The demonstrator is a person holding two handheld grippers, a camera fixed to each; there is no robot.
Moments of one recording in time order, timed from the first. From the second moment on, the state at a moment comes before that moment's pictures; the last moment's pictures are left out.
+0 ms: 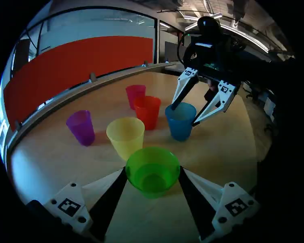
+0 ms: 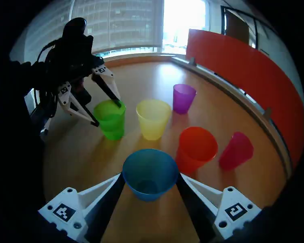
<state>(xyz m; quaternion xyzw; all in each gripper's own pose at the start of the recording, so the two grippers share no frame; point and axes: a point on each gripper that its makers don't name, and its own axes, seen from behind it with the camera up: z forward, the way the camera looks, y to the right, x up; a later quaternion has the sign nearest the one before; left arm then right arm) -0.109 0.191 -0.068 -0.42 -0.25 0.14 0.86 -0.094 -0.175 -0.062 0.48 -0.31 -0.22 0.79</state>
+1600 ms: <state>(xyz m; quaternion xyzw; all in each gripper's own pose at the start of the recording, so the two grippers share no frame) -0.112 0.165 -0.084 -0.41 -0.27 0.16 0.86 -0.103 -0.137 -0.084 0.45 -0.33 -0.24 0.80</state>
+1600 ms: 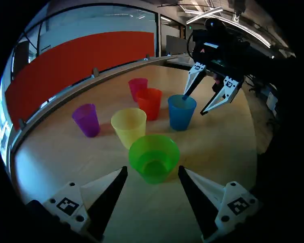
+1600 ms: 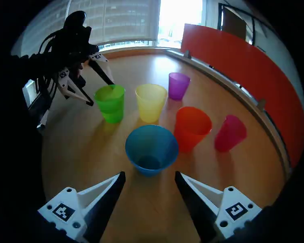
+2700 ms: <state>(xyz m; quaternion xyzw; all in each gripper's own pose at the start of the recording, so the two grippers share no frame) -0.088 0.087 -0.099 -0.29 -0.24 0.14 0.92 -0.084 -0.091 -0.116 0.33 -0.32 -0.18 0.87</state>
